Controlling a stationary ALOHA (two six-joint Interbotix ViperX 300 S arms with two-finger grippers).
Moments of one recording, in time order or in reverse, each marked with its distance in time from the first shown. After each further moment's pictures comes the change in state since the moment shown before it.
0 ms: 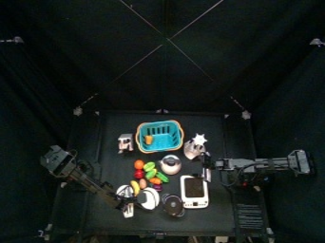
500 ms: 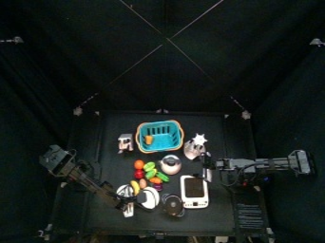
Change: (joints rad) left arm 0.003 -0.020 -0.003 0.032 0.020 -0.008; right arm -0.008 -0.009 0.008 -0.005 0.021 -0.002
